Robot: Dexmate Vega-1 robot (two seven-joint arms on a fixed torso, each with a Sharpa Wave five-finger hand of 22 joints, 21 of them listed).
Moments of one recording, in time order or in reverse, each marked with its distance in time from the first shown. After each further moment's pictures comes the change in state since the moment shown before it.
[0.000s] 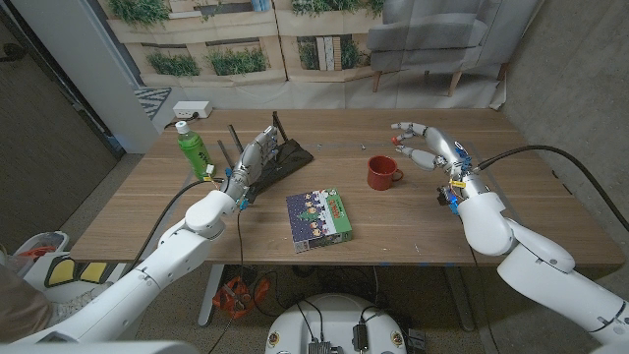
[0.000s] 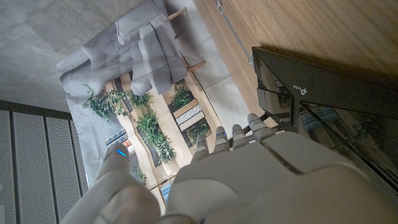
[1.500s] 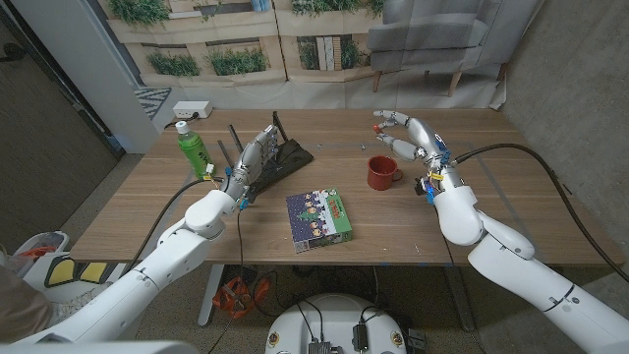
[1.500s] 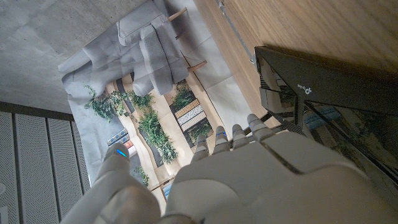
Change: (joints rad) left arm 0.009 0.006 -0.006 -0.026 0.007 0.012 0.009; left_hand 0.000 0.000 0.000 0.000 0.000 0.000 0.000 0.000 0.000 0.006 -0.006 0.000 0.000 0.000 0.000 0.000 0.000 -0.006 -0.006 0.000 0.000; right arm 0.154 0.113 -0.135 0.128 -0.040 0.128 -0.054; right_hand 0.000 0.000 -0.003 0.003 -0.001 0.000 0.000 0.001 0.000 0.000 0.000 0.000 0.000 0.018 0.000 0.012 0.009 0.000 0.000 0.000 0.000
